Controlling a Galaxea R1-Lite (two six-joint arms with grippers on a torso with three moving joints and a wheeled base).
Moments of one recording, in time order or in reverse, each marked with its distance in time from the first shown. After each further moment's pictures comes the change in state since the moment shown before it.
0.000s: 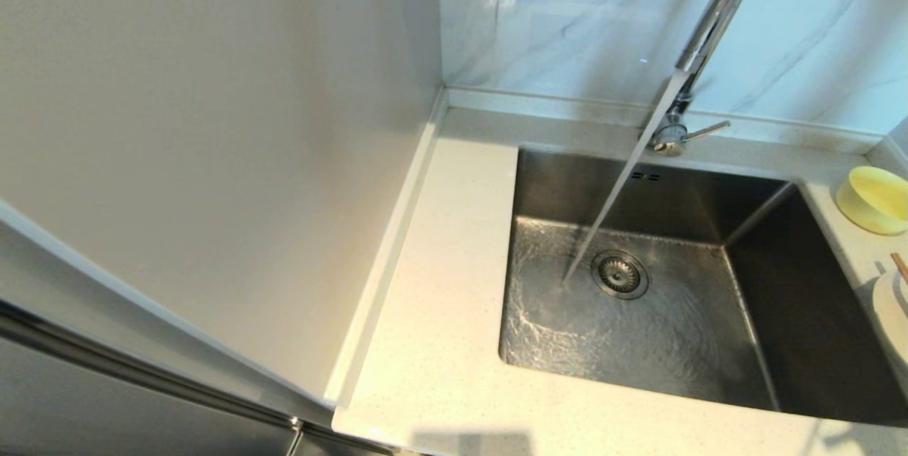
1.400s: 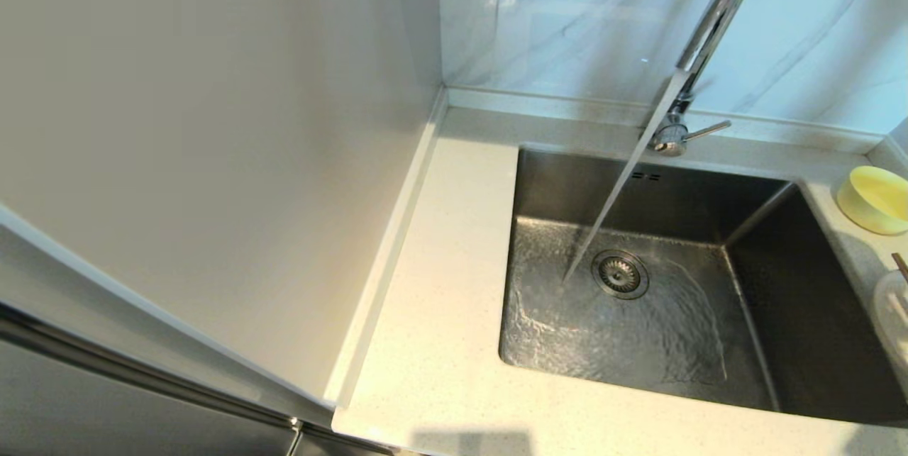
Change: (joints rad) left arm 0.000 0.000 0.000 0.000 0.000 0.001; right arm -0.037 0.534 -0.406 -0.004 -0.155 -0.417
